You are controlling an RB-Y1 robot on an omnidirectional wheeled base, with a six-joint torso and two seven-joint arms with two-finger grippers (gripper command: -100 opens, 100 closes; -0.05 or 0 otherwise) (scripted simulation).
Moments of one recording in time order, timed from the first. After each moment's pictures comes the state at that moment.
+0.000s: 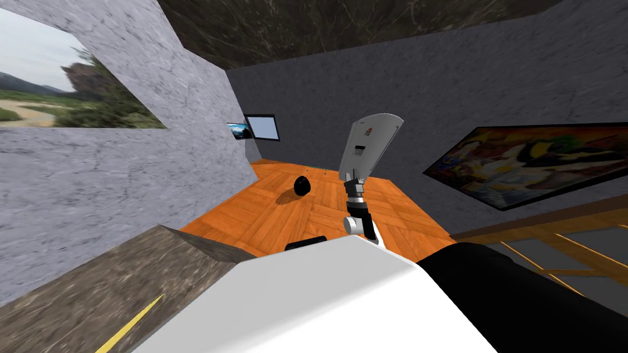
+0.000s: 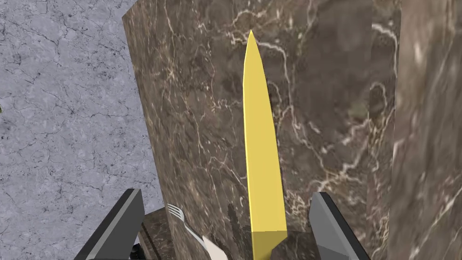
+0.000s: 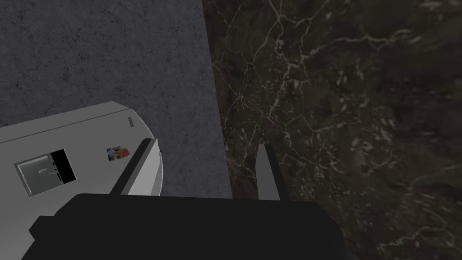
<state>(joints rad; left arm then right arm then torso) 1.23 0.15 0.54 -2.15 0.38 0.31 0.46 0.45 0.01 -0.01 -2.30 -0.02 -0.37 -0.03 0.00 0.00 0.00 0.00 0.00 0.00</state>
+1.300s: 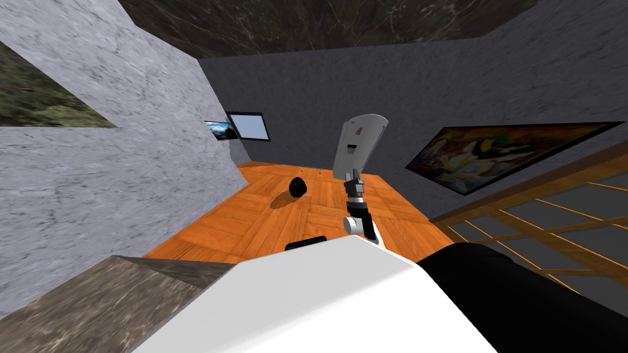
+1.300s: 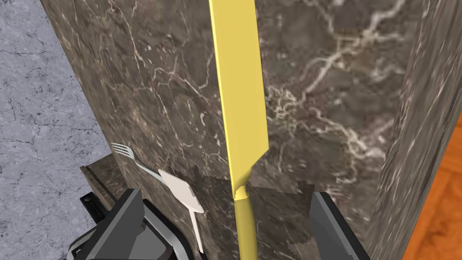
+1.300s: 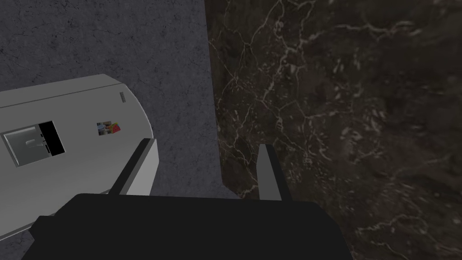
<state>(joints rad) 1.37 0.11 0.63 -2.06 0.42 0.49 0.53 0.45 0.01 -0.01 -2.30 -0.02 -0.37 -0.03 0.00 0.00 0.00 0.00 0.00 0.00</state>
